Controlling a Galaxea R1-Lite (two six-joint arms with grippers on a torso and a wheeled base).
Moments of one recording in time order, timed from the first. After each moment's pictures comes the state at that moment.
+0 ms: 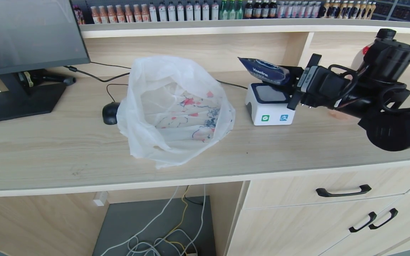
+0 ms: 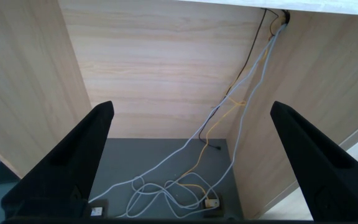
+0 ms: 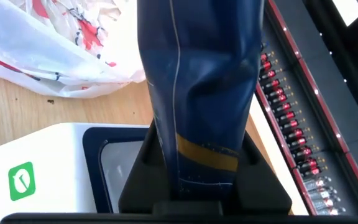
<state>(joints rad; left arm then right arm) 0.00 0.00 0.00 0.00 0.00 -0.02 0.25 1.87 -1.27 -0.83 0.67 -1.13</state>
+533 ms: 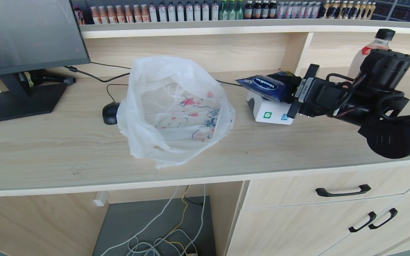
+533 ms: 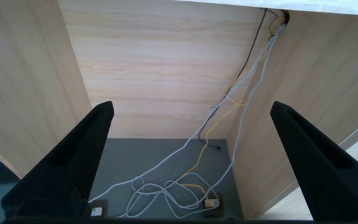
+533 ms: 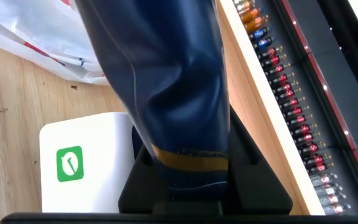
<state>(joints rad) 0.00 0.00 0.00 0.00 0.00 -0.02 0.25 1.87 -1.21 -0.83 0.65 -1.16</state>
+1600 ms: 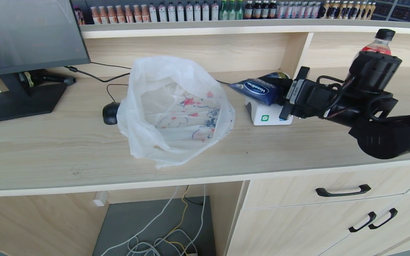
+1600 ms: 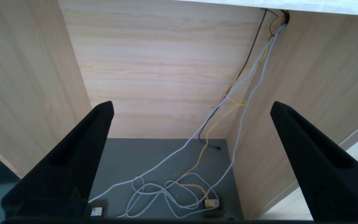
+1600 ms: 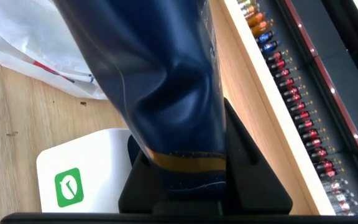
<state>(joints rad) 0.00 0.00 0.00 0.00 0.00 -0.02 0.28 1.90 -1.23 -0.83 0.64 -1.14</state>
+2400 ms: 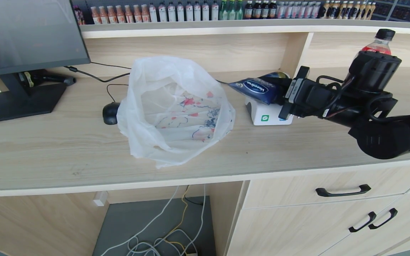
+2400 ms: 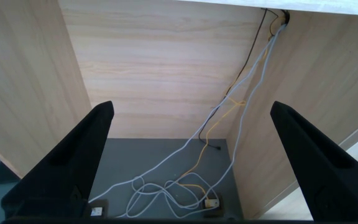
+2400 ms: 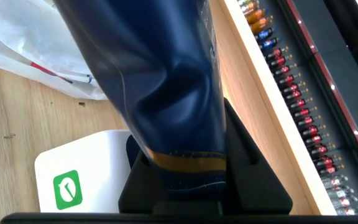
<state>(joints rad) 0.00 0.00 0.00 0.00 0.00 -0.02 0.28 1.89 -1.23 -0.83 0.63 -1.14</state>
